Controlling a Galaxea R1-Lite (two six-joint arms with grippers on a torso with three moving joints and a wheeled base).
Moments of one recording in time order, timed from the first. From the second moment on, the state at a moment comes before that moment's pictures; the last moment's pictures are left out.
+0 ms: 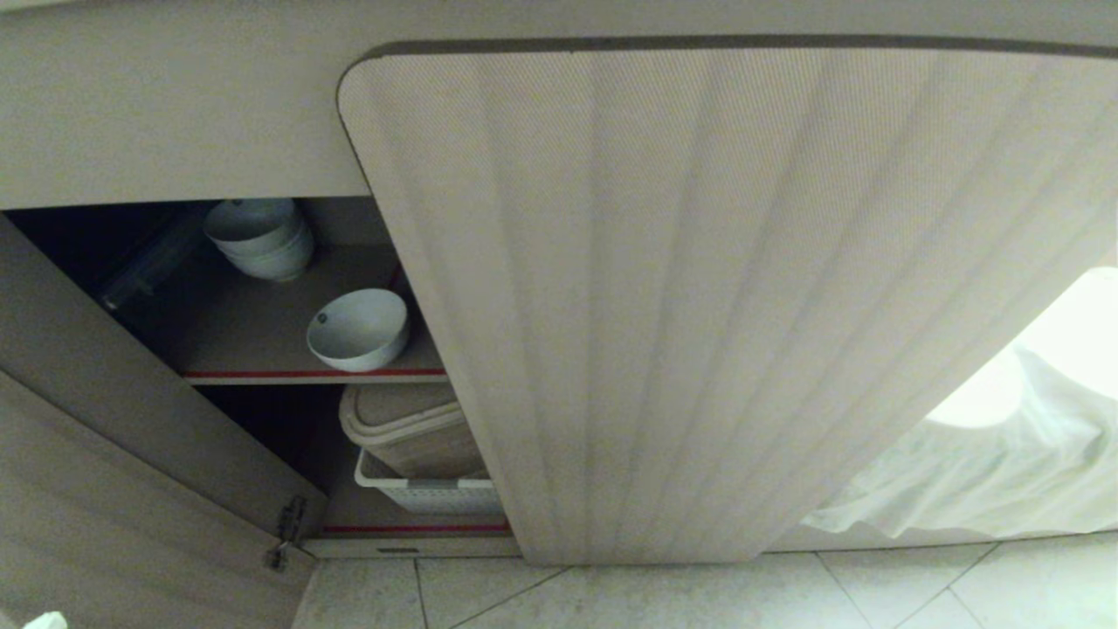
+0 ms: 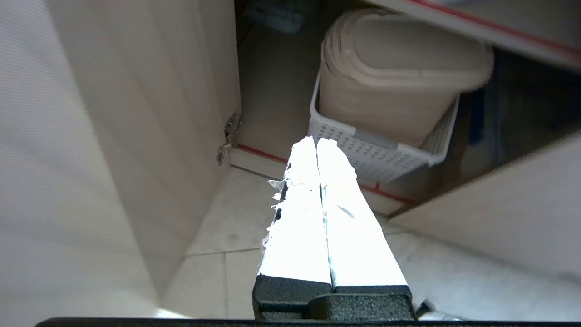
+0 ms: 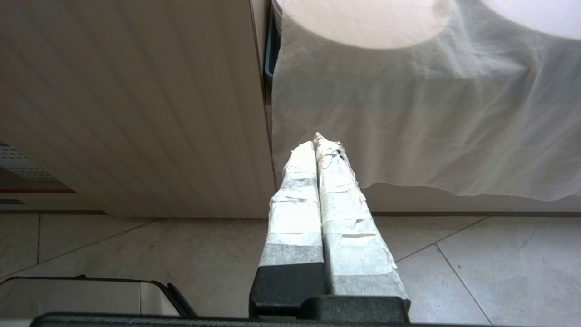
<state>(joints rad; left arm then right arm) -0.03 0.38 -0.05 -0.12 0.23 -0.27 0.00 0.00 0.00 0.00 0.00 0.00</state>
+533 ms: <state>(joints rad) 0.00 0.02 -0.06 0.07 0.04 0.05 0.00 0.00 0.00 0.00 0.00 0.00</state>
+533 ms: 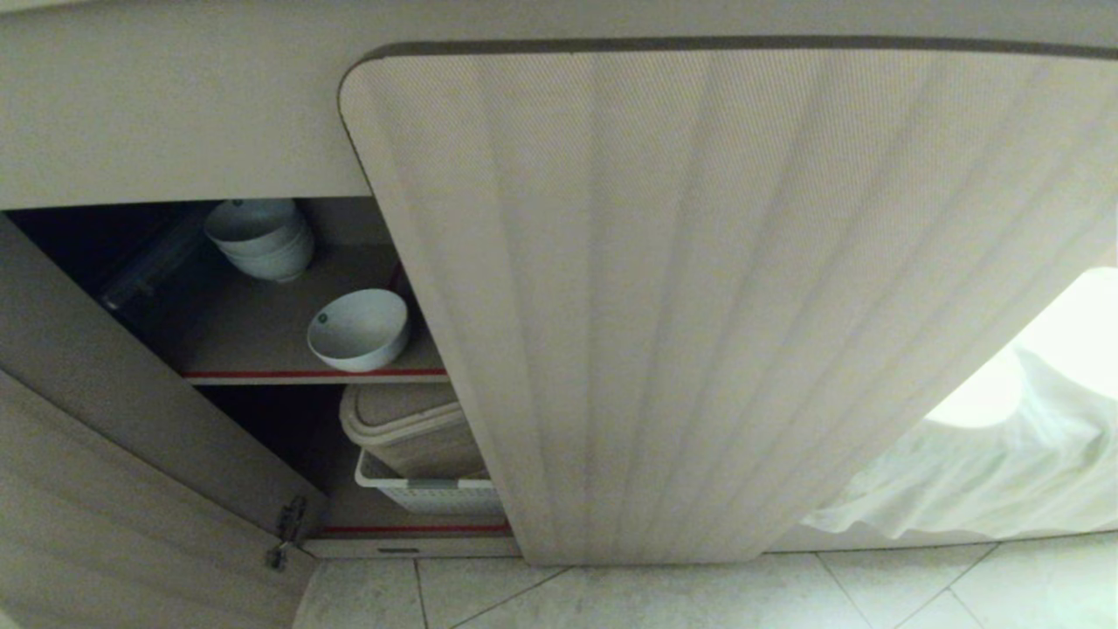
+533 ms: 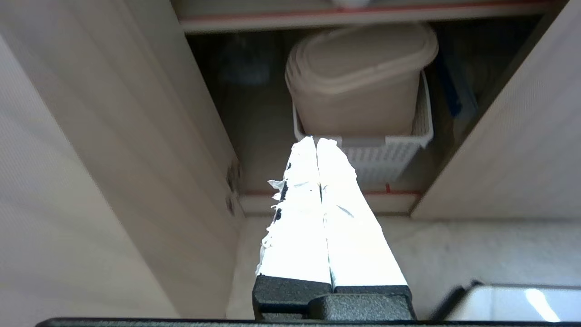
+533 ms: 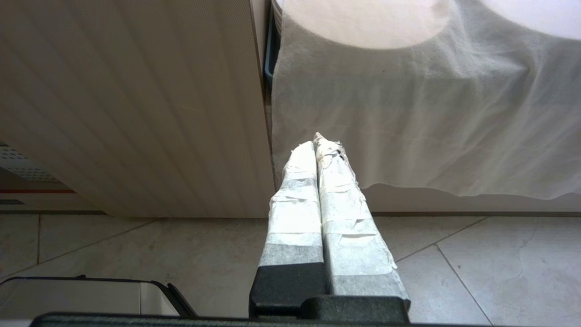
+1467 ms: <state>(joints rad) 0.00 0.00 0.00 0.00 0.01 0.05 0.00 0.00 0.00 0.00 0.00 0.00</state>
